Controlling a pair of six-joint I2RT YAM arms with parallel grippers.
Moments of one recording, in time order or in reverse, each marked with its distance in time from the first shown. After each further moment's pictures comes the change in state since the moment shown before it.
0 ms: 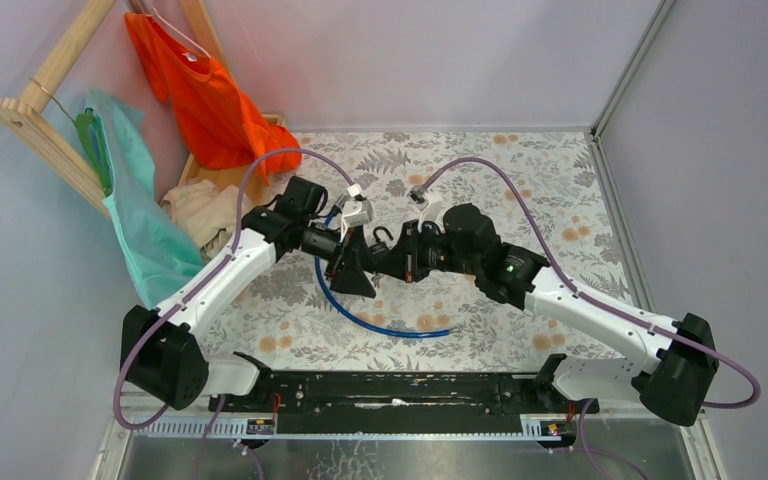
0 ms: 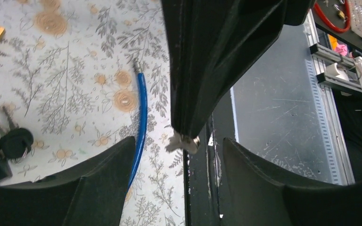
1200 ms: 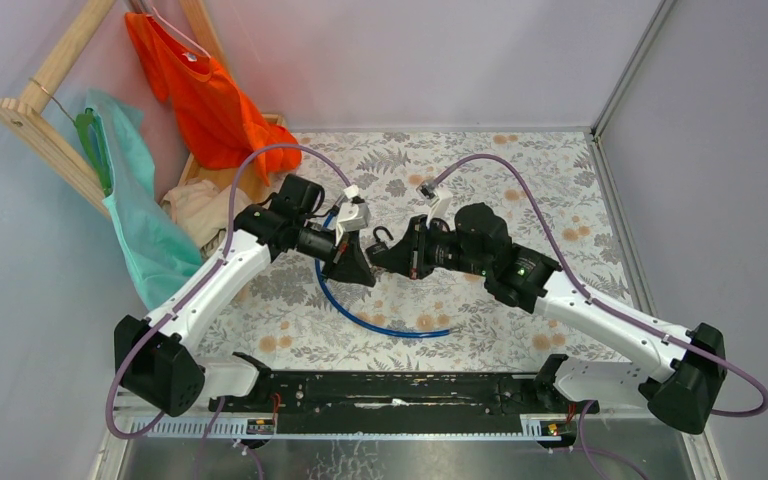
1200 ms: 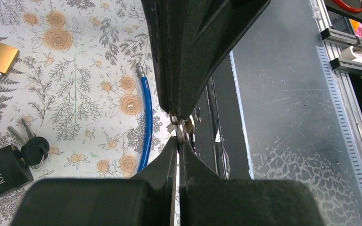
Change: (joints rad) left arm -0.011 -0.035 0.051 -0.095 0.012 0.153; right arm 0.000 -0.056 0.011 0.031 0.009 0.047
